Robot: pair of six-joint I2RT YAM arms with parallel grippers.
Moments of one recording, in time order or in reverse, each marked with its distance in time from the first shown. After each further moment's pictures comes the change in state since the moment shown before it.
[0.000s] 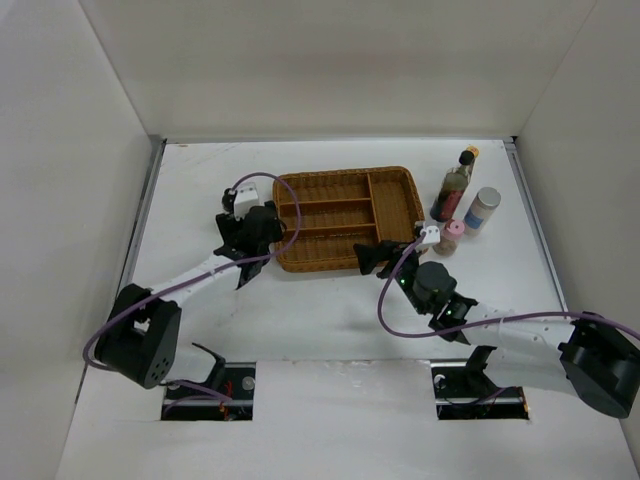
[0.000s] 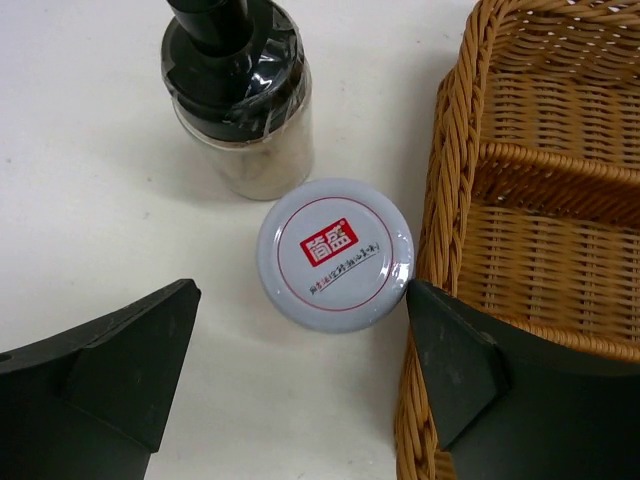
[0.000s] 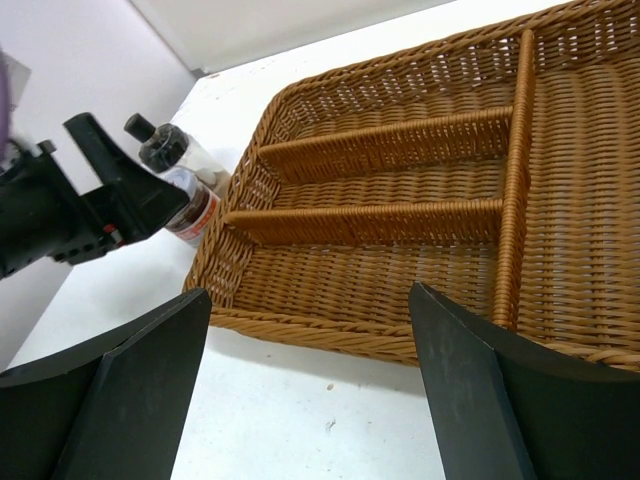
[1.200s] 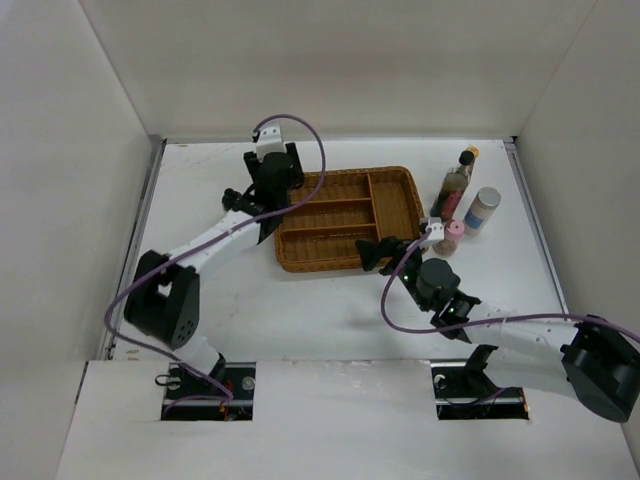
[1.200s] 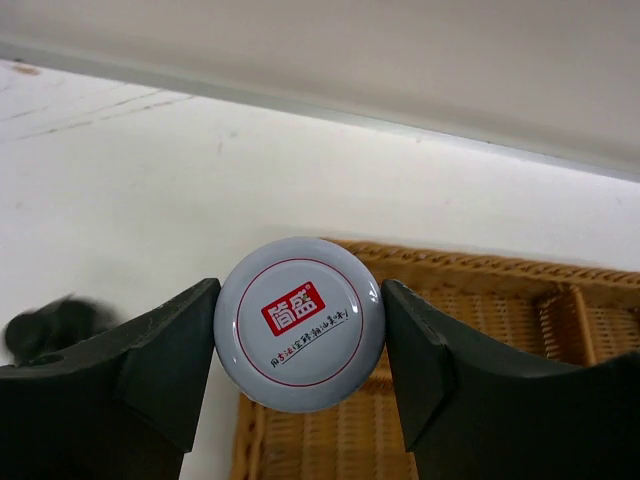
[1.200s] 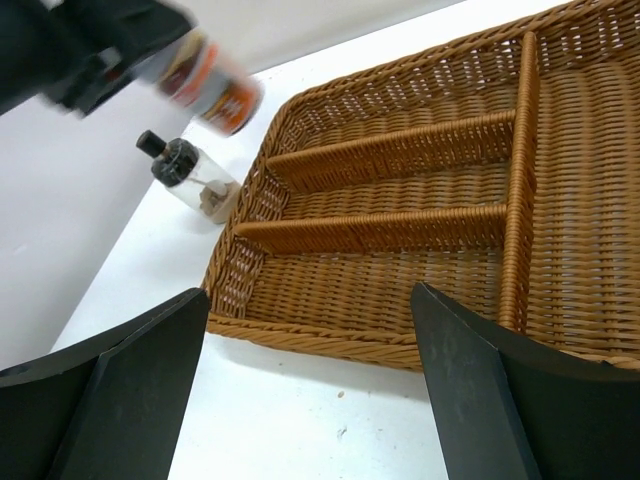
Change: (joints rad) left arm -0.011 0.211 0.428 0.122 0.085 0.120; right arm -0.037 -0.016 0.006 -0.014 -0.034 0.046
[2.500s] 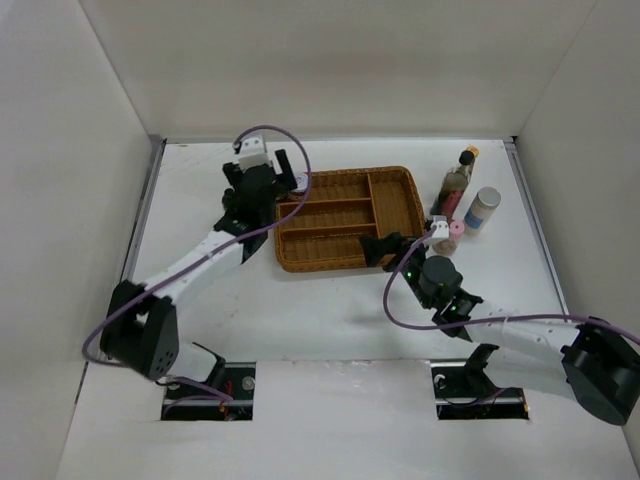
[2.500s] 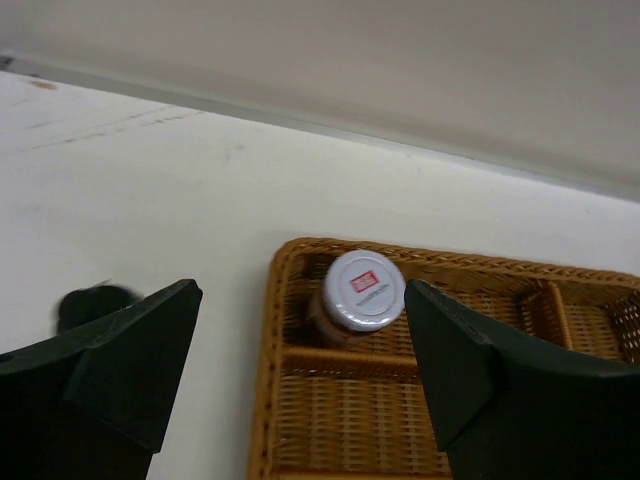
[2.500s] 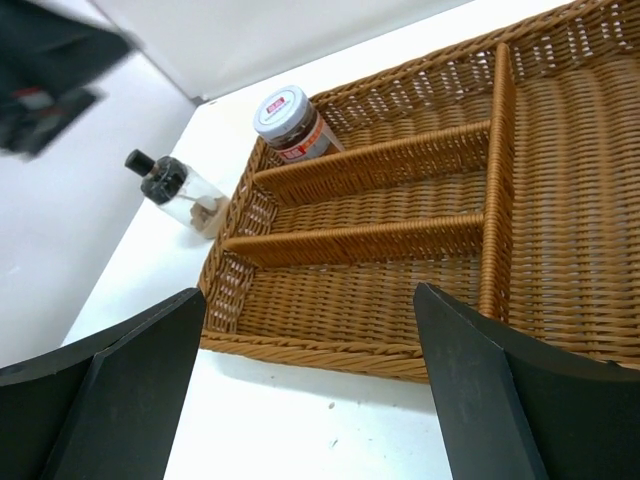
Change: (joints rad) left arm 0.004 -0.115 -0.104 0.054 0.023 0.005; right arm -0.039 -0.012 0.000 -0.011 -0.004 0.019
